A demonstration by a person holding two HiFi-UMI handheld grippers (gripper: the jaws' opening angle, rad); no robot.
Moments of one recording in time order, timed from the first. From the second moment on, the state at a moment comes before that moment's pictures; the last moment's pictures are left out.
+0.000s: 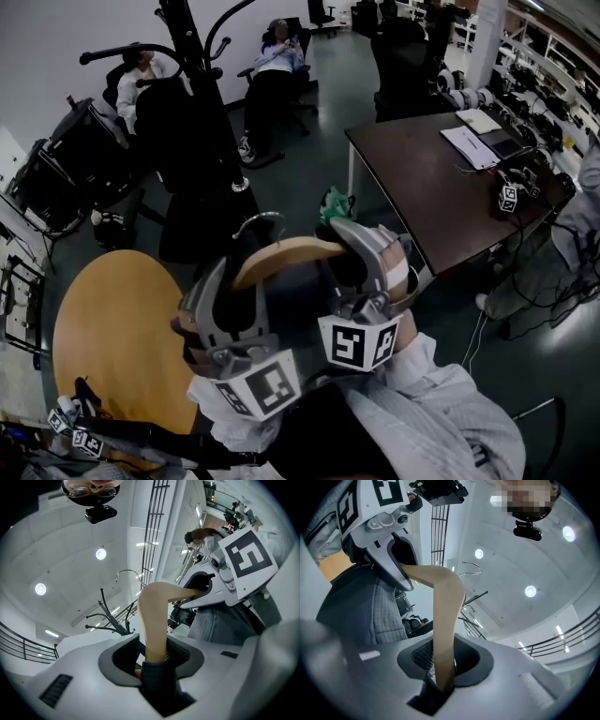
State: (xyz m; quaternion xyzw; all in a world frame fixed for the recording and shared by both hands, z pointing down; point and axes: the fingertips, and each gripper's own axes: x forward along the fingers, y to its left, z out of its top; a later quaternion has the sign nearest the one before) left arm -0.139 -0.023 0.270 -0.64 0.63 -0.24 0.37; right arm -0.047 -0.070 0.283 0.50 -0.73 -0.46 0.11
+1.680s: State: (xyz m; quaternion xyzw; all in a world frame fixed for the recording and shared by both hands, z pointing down) left arm -0.281 -0.355 0.240 -0.50 0.76 -0.30 0.29; right arm -0.212 -0.435 0.248 0.32 -0.82 -0.47 0.03
